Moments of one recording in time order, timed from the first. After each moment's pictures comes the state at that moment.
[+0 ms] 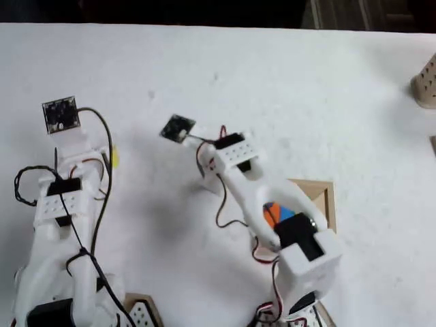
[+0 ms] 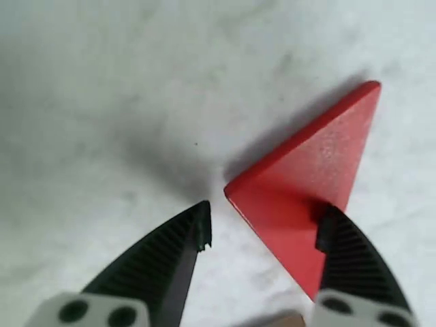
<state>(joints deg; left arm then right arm) -18.4 -27.6 60.0 27.9 5.6 -28.2 15.9 17.2 56.1 36.8</state>
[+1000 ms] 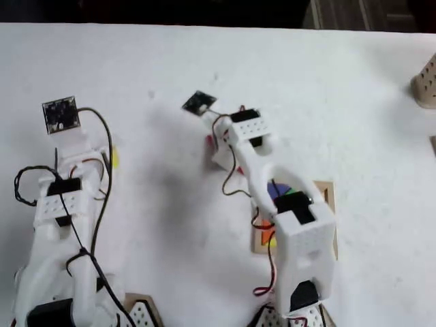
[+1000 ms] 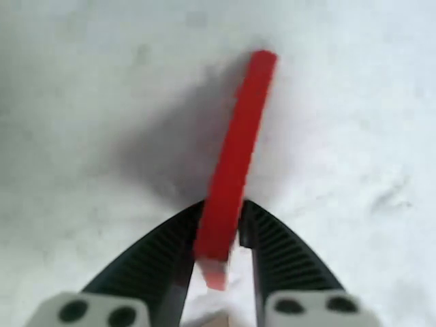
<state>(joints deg) -18.4 -27.6 60.0 27.9 5.6 -20.7 28.4 -0.6 62.1 36.0</state>
